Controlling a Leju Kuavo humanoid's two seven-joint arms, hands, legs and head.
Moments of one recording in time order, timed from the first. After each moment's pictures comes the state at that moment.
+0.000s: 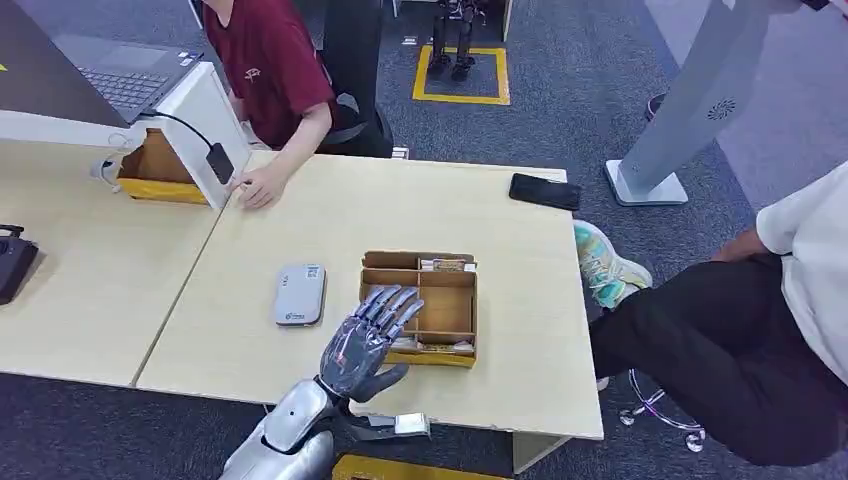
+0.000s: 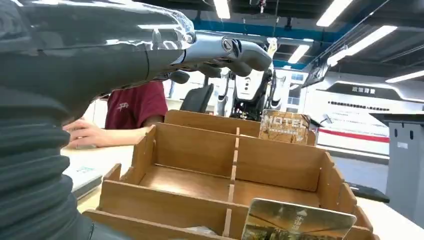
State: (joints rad) left arm -0.20 -0.11 -0.50 -1.05 -1.38 0.69 -0.40; right arm -0.11 0.25 -0.38 -0.20 1.51 -0.36 0.41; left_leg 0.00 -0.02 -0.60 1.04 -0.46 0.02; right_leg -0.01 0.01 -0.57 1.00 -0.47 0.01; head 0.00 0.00
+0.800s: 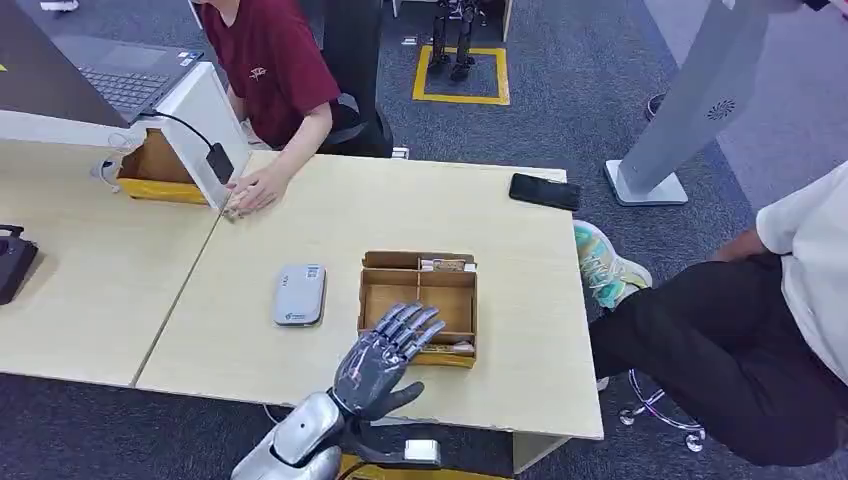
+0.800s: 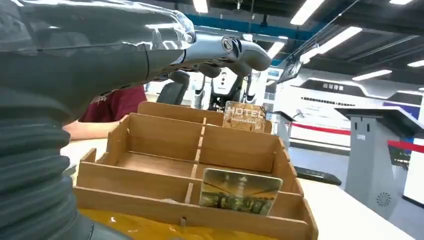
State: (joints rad) left arm -0.19 -0.10 -0.61 -1.06 -1.34 0.69 -0.42; right arm -0.11 0.25 -0.40 -0.20 1.51 -0.36 0.40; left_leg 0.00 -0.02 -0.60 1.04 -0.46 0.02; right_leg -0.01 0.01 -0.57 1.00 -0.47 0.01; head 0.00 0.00
